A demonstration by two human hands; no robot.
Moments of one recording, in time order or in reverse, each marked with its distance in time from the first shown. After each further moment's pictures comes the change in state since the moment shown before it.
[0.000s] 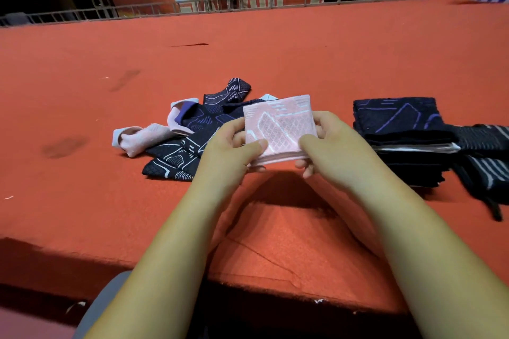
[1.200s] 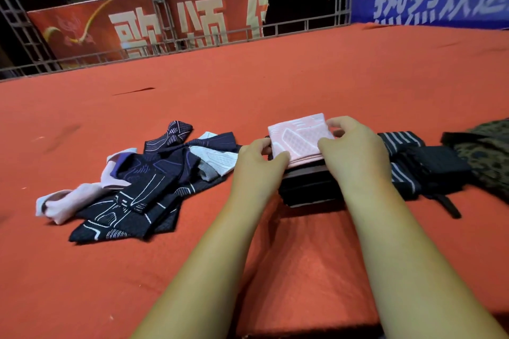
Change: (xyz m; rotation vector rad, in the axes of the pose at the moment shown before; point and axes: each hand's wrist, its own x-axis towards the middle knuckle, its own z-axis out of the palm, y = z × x) left_hand 0.020 0.018 0.181 0.442 -0.050 0.089; right_hand -0.017 0.036 -0.138 -0.315 0.667 0.217
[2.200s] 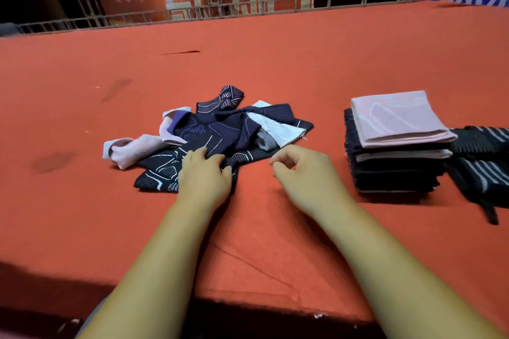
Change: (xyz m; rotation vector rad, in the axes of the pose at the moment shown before) left_hand -0.004 -0.156 -0.173 0.873 0.117 -0.231; right_hand -0.097 -0.048 0.148 0.198 -0.525 -0.332
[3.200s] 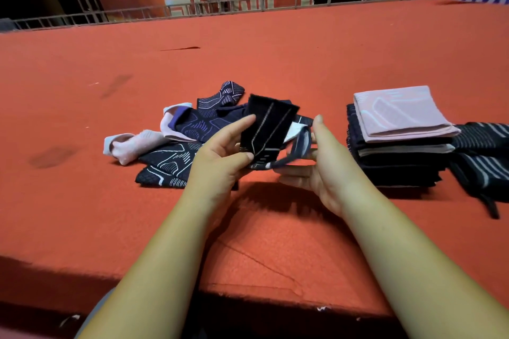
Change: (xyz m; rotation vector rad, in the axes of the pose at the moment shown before) left_hand -0.041 0.035 -0.031 -1.428 -0.162 0.206; right_hand 0.000 -0.018 -0.022 0.870 -0.085 0.464
